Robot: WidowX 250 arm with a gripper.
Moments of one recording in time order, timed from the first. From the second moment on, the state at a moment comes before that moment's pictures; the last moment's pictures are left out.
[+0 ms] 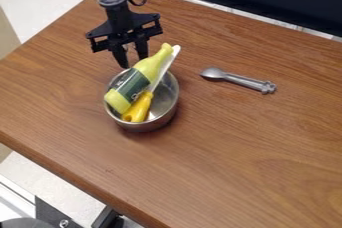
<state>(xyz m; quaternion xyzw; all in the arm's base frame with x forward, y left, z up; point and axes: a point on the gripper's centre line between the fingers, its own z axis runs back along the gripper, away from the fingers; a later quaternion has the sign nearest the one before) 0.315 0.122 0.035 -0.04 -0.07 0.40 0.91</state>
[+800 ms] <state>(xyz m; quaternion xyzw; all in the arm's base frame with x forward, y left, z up) 0.315 0.124 0.038 -0.04 -0.07 0.39 0.92</state>
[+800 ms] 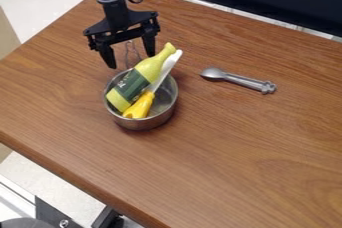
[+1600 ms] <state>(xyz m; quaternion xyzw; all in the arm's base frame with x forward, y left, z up) 0.316 0.118 0.116 -0.03 -0.10 0.36 0.93</state>
